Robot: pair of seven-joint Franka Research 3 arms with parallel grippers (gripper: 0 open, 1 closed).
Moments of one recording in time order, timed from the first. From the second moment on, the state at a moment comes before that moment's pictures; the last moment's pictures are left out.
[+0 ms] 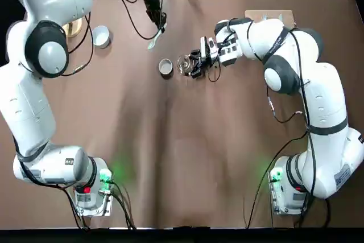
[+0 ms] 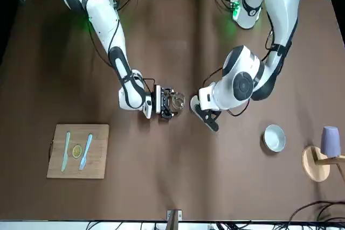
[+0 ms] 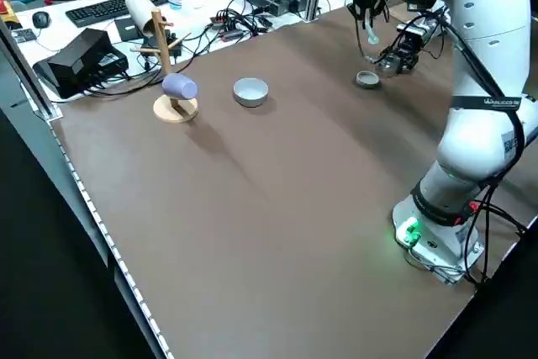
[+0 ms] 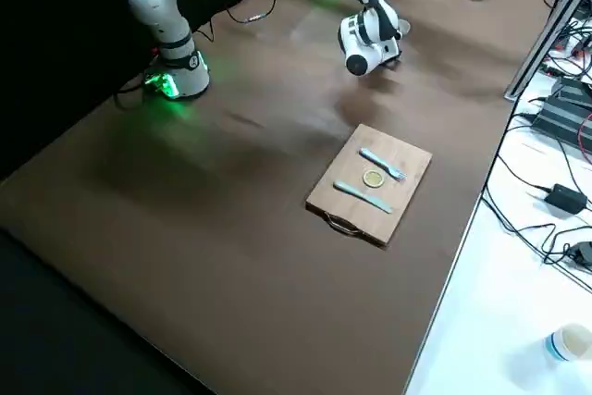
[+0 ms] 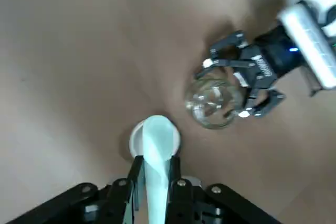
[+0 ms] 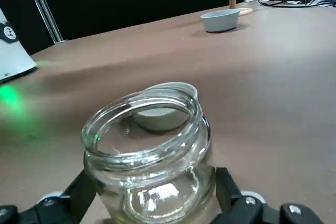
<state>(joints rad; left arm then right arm) -0.02 0.59 -0.59 -1.50 -0.02 1.96 0.11 0.58 0.90 0.01 -1.70 1.84 2.15 -2.40</state>
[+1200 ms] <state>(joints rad) 0.10 0.72 -0.59 -1.46 -0.73 1.99 0.71 0.58 0.90 0.01 -1.70 1.84 2.15 -2.40</state>
